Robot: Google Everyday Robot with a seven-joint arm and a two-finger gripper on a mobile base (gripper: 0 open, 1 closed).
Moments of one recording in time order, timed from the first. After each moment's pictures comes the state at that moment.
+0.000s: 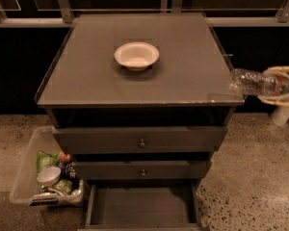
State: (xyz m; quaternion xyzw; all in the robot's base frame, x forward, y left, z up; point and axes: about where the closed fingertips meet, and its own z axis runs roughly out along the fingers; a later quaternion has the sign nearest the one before) arm 0.521 -0.329 0.896 -0.62 0.56 -0.04 0.55
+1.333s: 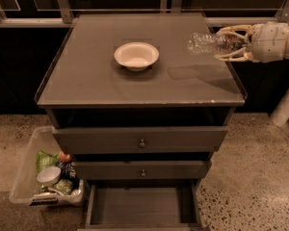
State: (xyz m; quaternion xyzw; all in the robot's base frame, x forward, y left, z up) arm 0.659 -0.249 0.937 -0.69 0.42 -0.01 0.59
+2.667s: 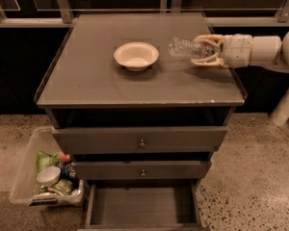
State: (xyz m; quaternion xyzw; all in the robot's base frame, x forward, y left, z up) arm 0.714 -0.200 0.888 -0.66 0.42 0.07 0.62
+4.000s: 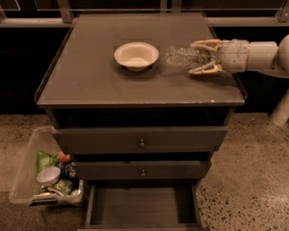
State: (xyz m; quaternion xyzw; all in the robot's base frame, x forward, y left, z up) arm 0.707 -0.193 0.875 -0.65 0.43 0.07 0.62
